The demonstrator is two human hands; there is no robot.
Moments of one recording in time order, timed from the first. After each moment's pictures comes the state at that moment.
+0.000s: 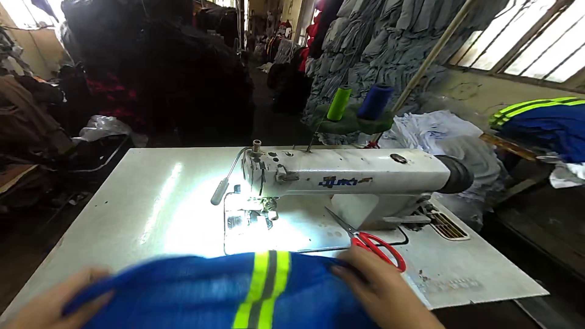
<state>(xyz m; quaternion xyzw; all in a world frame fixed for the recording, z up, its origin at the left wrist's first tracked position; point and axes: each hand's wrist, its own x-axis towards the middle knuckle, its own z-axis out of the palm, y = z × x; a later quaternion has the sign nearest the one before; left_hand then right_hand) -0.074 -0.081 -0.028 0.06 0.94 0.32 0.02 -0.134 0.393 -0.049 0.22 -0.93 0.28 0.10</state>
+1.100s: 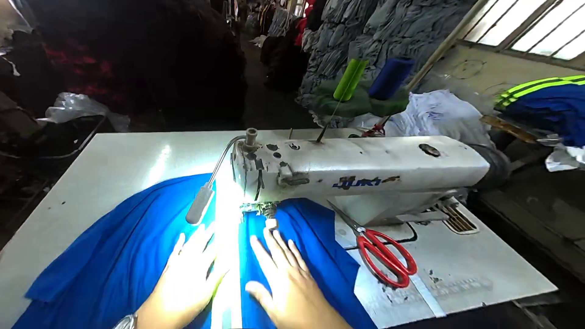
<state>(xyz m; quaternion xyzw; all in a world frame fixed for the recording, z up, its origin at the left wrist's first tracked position) -0.192 0.058 -0.153 0.18 0.97 0.18 0.00 -0.173 0.290 -0.130 0.18 -0.97 0.17 -0.02</state>
